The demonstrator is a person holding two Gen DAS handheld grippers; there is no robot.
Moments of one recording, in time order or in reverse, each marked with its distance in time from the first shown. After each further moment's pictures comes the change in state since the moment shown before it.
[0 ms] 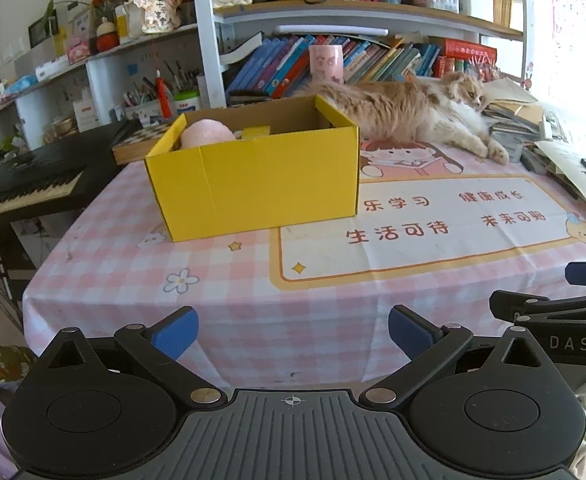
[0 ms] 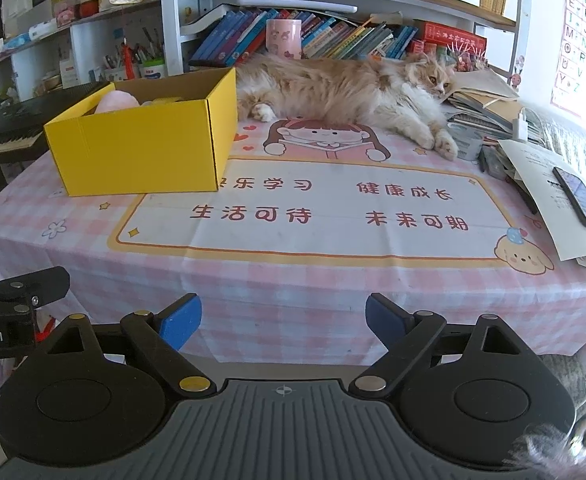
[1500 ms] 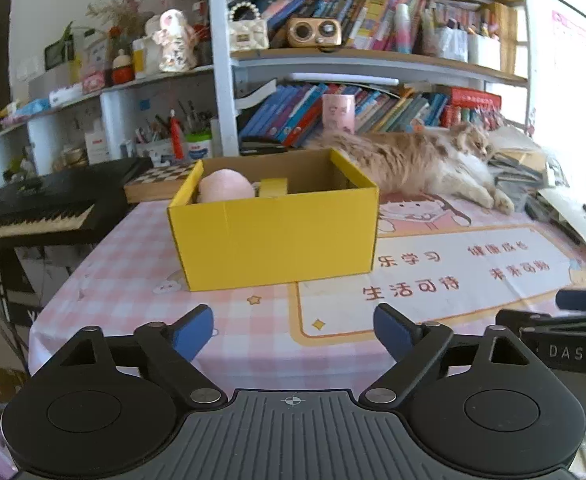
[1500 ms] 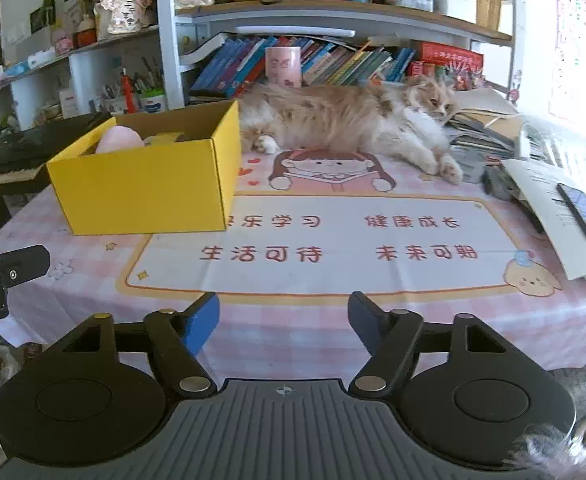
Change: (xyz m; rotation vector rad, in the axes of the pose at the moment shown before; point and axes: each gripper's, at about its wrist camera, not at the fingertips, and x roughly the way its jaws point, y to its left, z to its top) left arm -0.008 0.024 0.016 -0.015 -0.144 -0.003; right arm 0.001 0.007 0.018 0.032 -0.078 0.001
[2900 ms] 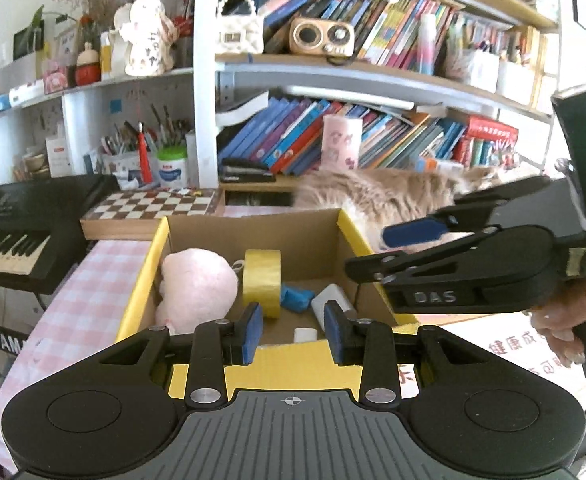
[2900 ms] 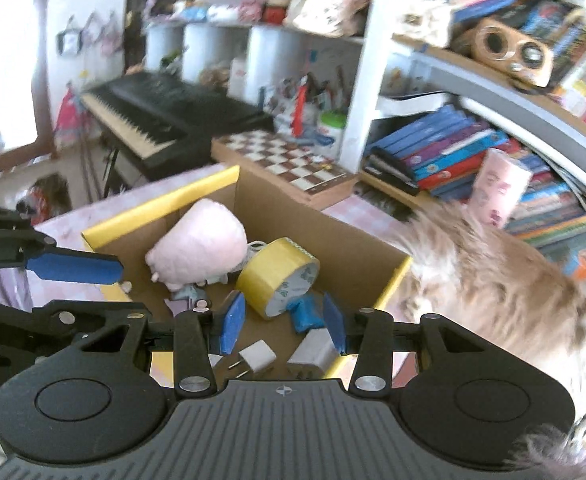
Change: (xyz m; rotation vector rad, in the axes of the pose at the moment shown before) left arm 0.106 0.031 0.115 -0.066 0.020 -0.088; right arm 0.154 0.068 0.201 -0.512 -0.018 0.460
